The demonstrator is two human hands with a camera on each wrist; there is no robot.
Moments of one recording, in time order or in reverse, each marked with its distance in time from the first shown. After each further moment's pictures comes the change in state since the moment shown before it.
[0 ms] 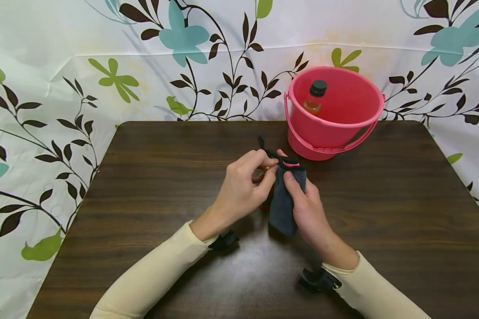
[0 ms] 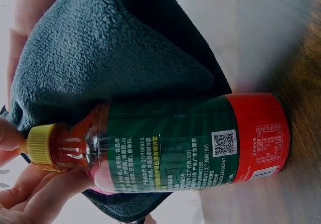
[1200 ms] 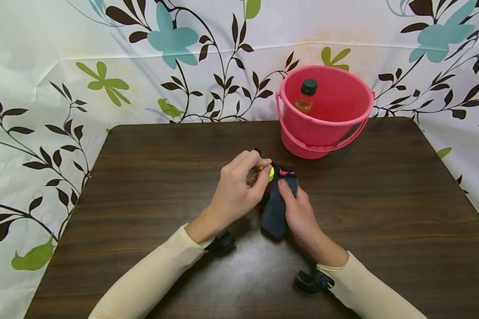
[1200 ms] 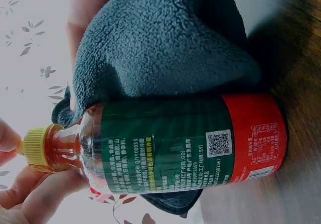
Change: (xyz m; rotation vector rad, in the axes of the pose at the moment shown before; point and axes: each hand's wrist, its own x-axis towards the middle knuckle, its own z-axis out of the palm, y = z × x) left_hand 0.000 -0.001 0.004 0.039 0.014 0.037; right_hand 0.000 0.034 -0.005 -0.008 0.156 0.205
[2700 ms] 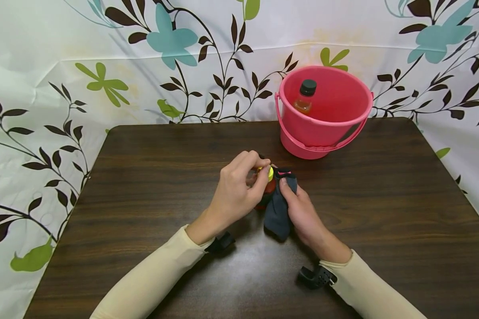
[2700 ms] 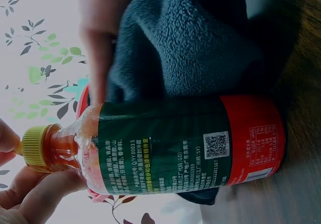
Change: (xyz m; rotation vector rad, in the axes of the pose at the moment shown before) left_hand 0.000 0.000 0.001 0.016 0.007 0.001; right_hand 0.011 0.000 -0.013 -0.057 -0.076 0.118
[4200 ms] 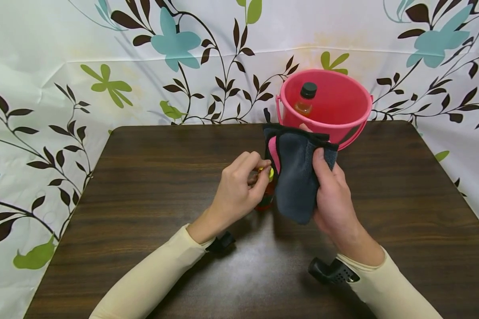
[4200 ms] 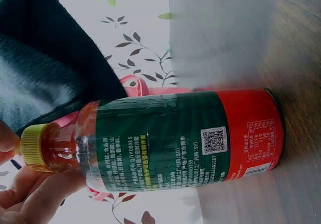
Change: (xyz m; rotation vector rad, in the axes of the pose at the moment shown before) left_hand 0.000 -0.002 0.002 0.025 0.032 0.043; right_hand -0.049 -0.081 -0.006 0.258 -0.108 -0.483
